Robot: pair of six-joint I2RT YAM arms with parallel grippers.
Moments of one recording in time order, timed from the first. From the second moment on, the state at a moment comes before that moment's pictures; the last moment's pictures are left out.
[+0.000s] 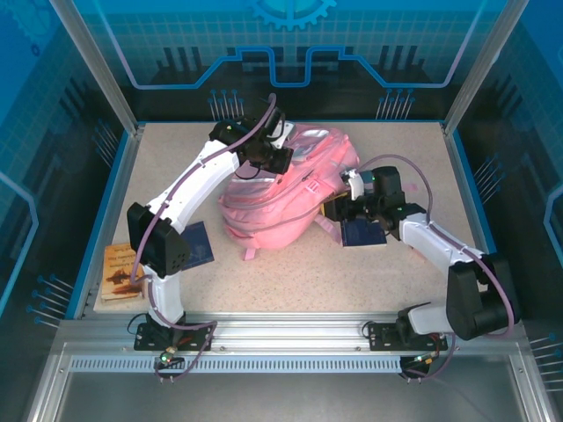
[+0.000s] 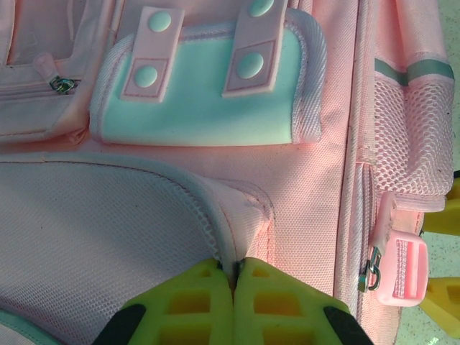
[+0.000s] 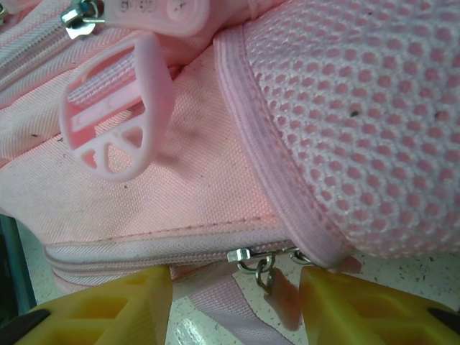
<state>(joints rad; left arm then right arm) -0.52 1.92 2.00 -1.05 0.13 -0.18 0.25 1.36 0.79 -0.12 -0.65 0.10</state>
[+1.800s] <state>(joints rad) -0.50 1.77 1.75 -0.85 0.20 -0.27 0.47 1.27 0.69 -0.10 -0.29 0.20</state>
